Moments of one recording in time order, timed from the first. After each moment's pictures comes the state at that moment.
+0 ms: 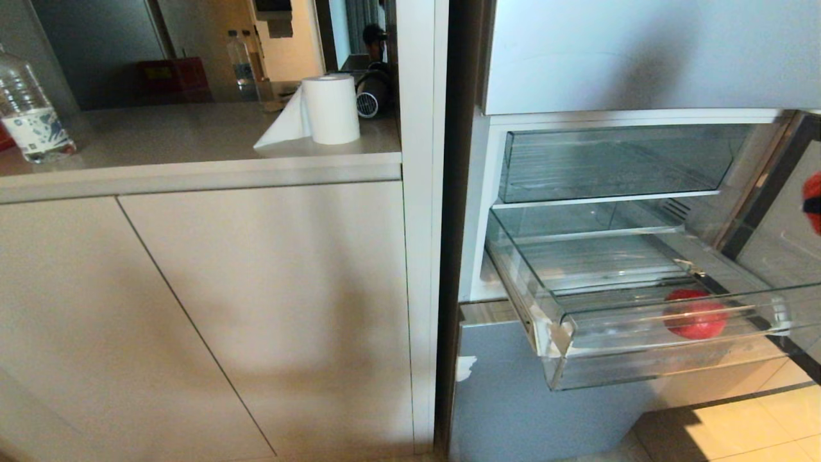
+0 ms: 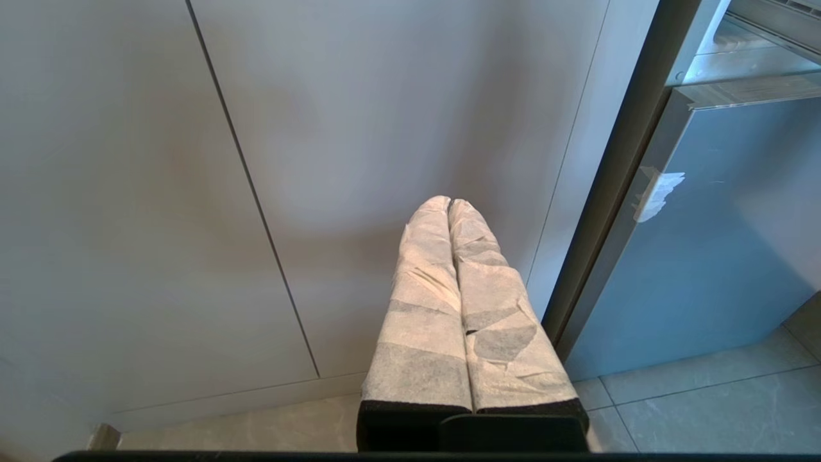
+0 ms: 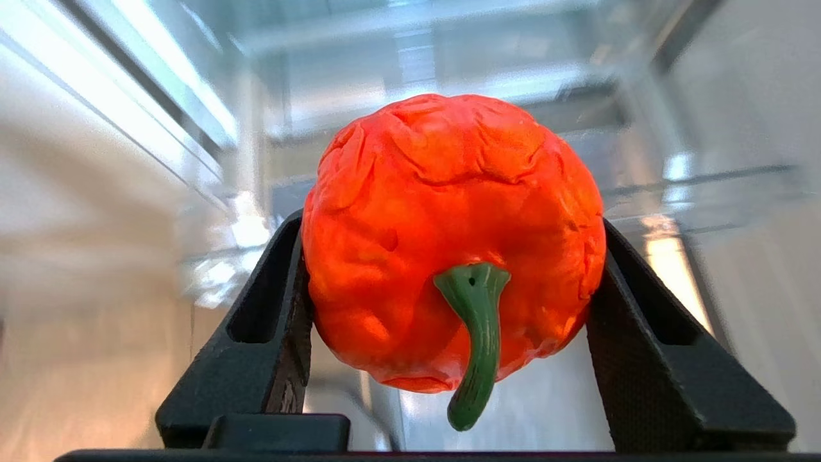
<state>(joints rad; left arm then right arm) 0.00 0.00 0.00 0.00 0.00 0.00 0.04 1.15 -1.39 0.63 -0.04 0.10</state>
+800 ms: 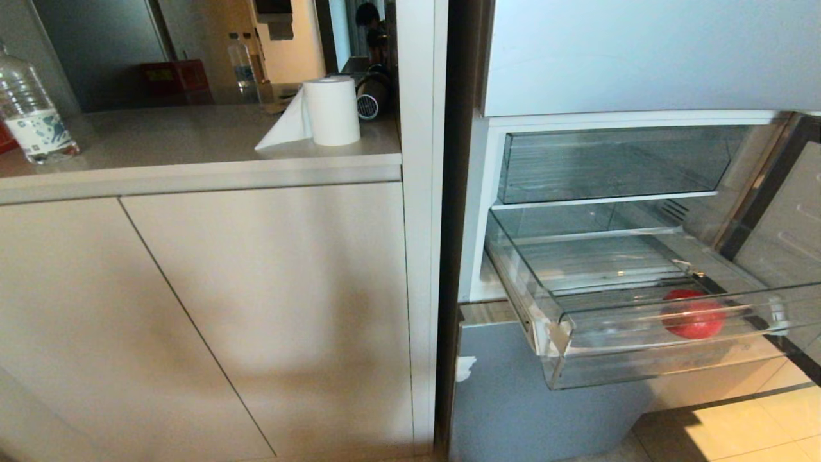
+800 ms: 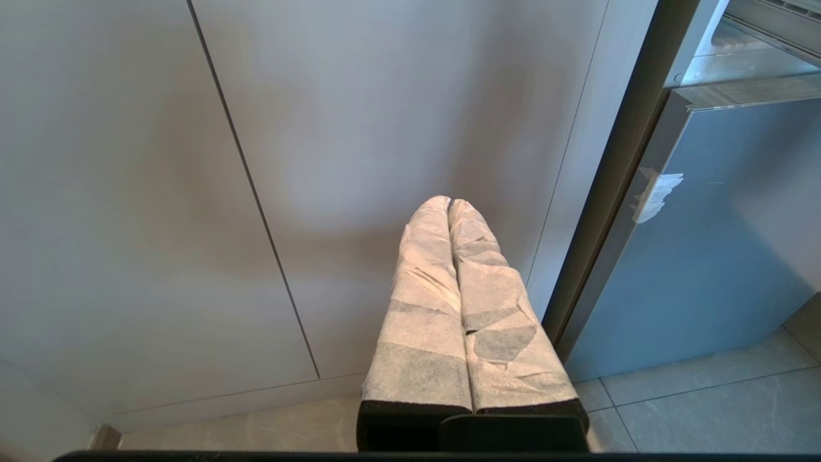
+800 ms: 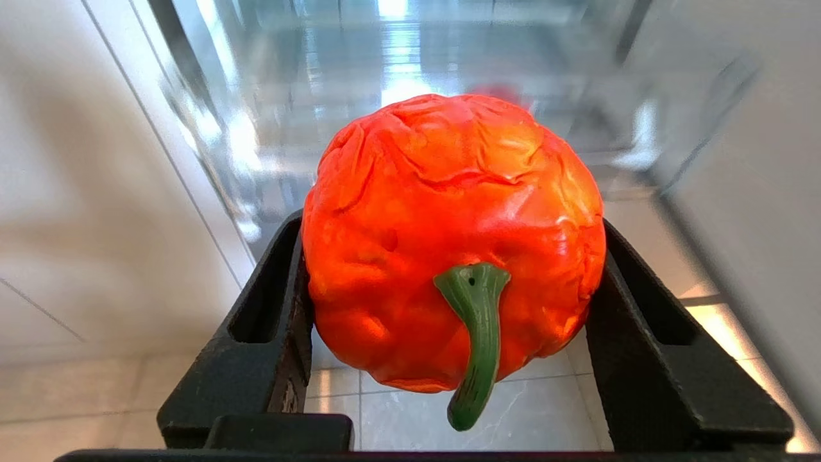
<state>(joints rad) 0.00 0.00 0.00 0.00 0.00 0.00 0.07 0.32 -0.44 0.21 -0.06 0.00</state>
